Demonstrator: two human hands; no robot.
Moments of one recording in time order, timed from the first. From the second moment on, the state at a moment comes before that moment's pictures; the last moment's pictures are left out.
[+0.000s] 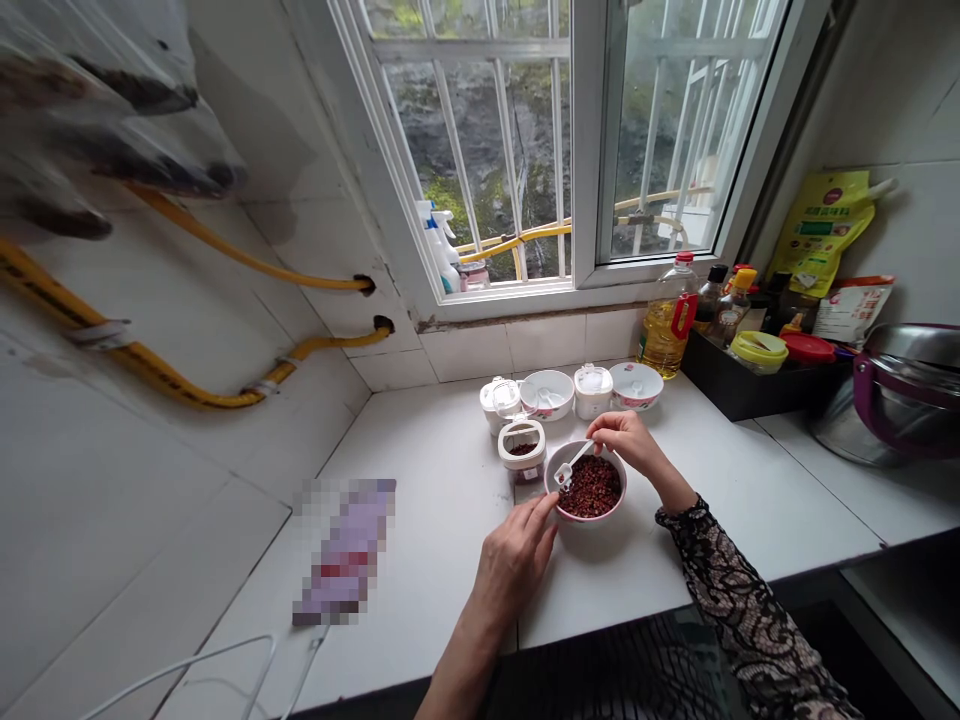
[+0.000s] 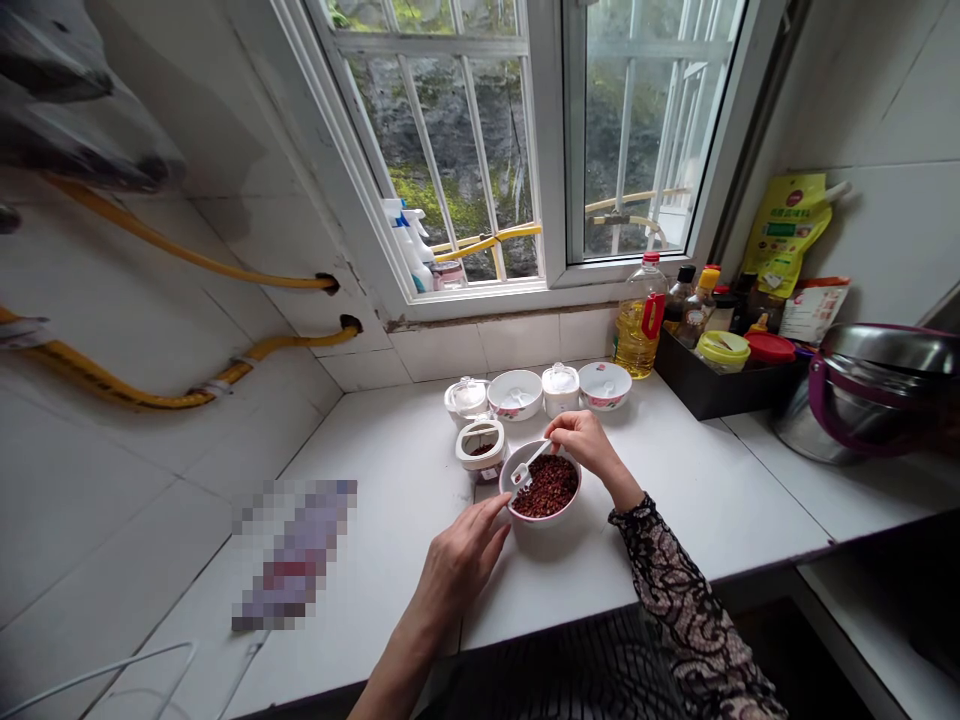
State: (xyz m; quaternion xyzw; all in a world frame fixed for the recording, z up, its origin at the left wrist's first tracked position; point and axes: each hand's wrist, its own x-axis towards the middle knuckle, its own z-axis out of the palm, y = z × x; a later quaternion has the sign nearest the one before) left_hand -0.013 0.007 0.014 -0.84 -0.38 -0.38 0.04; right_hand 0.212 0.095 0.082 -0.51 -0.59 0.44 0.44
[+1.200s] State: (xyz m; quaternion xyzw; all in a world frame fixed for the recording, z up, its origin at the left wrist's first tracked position) left_hand -0.012 0.007 0.014 -0.85 -0.37 -0.38 0.04; right_hand 0.214 0.089 0.084 -0.44 -0.77 0.16 0.43
